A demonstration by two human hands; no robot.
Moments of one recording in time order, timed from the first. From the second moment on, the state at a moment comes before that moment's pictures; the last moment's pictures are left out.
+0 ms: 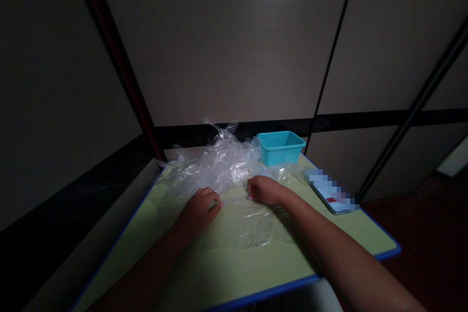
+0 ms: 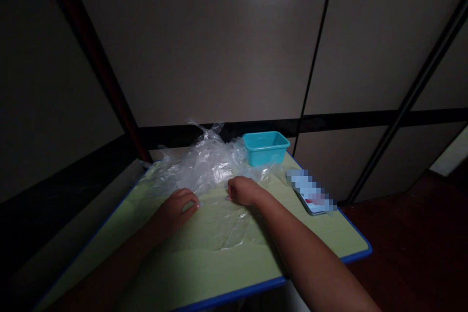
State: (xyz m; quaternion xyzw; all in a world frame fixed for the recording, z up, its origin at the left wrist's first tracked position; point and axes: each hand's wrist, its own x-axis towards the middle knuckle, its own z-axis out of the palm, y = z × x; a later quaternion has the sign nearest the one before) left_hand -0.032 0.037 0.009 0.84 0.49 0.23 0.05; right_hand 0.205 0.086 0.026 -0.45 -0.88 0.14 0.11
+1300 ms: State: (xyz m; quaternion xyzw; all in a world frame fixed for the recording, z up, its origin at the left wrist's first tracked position) left_hand -0.026 0.030 0.001 0.90 0.39 0.16 0.13; right_hand 0.244 -0.090 0.024 -0.42 -0.88 0.19 0.07
